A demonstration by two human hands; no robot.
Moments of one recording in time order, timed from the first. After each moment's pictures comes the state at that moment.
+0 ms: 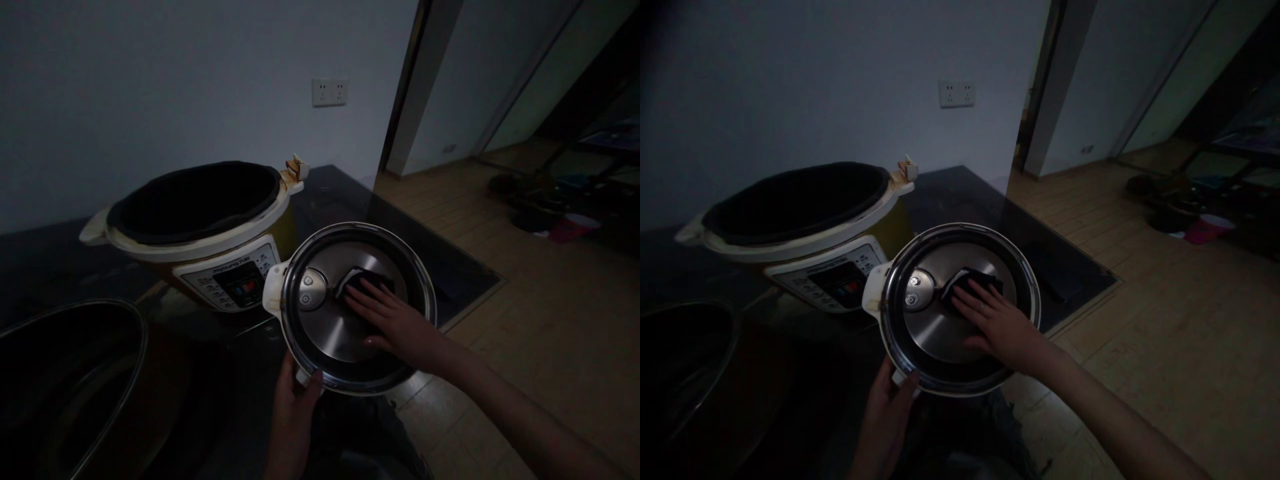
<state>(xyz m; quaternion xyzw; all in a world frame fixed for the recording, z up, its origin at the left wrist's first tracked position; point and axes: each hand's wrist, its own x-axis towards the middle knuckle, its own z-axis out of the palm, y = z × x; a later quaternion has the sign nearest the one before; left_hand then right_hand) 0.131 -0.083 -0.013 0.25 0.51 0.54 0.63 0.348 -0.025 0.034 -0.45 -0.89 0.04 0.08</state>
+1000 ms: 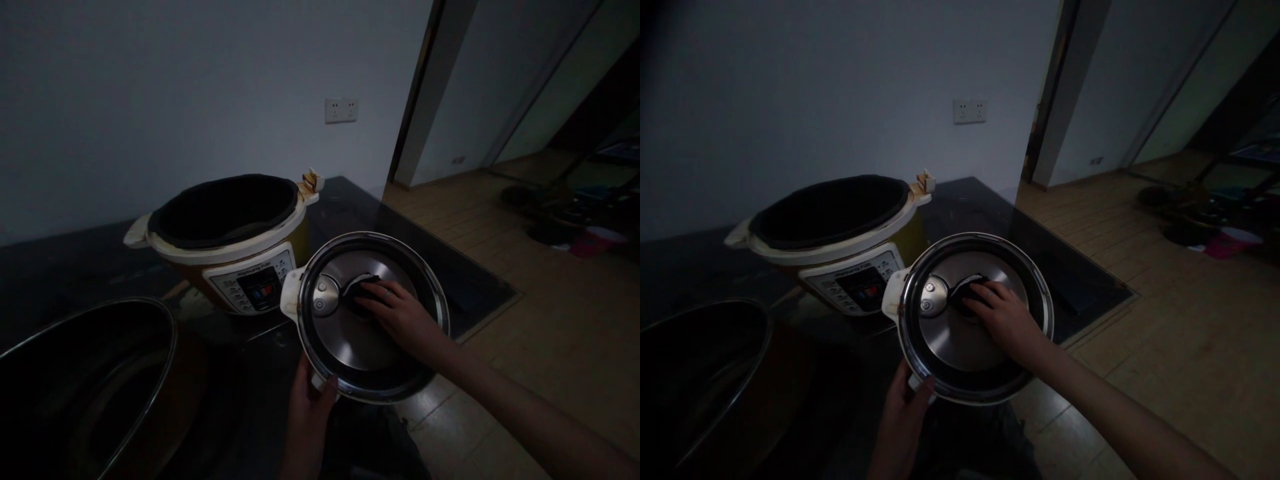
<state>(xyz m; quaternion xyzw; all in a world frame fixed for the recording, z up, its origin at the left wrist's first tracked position) 0.126 -0.083 -0.010 0.29 0.49 0.52 0.64 0.328 -0.007 0.047 -0.48 -0.86 -0.05 0.17</state>
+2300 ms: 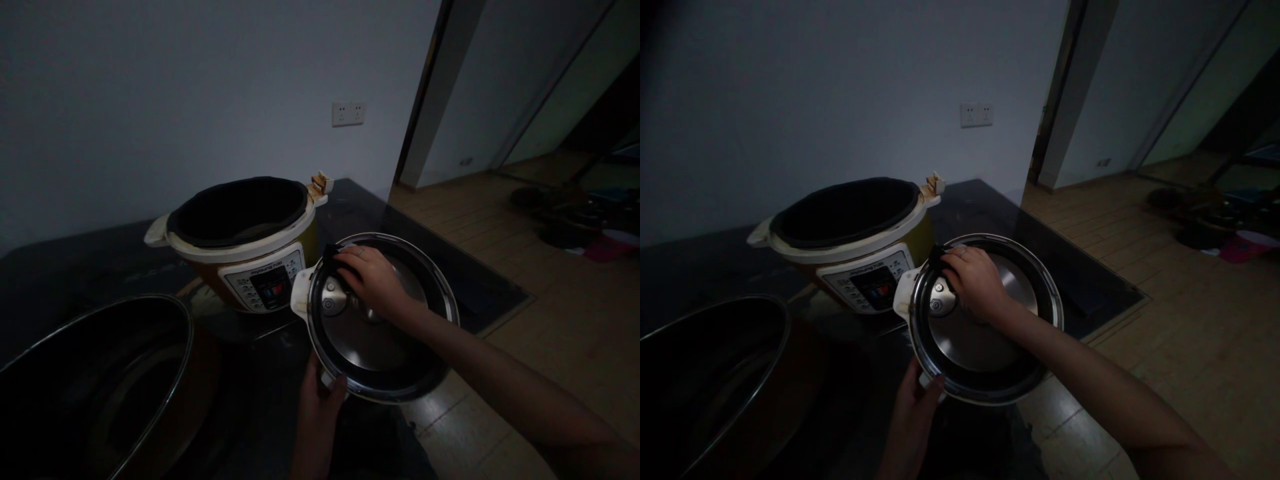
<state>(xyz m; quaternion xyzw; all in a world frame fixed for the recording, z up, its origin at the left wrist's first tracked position) 0.126 -0.084 -0.010 0.28 0.46 0.53 0.65 0.274 0.053 0.086 -0.46 -0.83 -0.06 0.32</state>
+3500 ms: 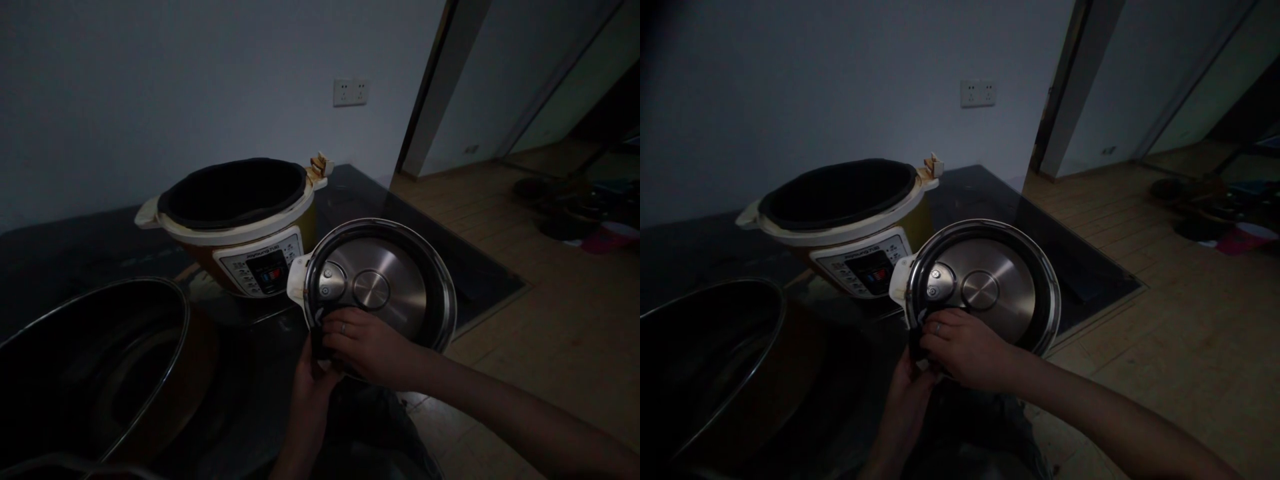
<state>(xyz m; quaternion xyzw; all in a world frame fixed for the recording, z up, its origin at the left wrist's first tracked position) 0.124 -0.083 -0.010 0.26 0.43 0.55 0.66 0.263 -0.032 0.058 -0.27 -0.94 0.10 0.20</state>
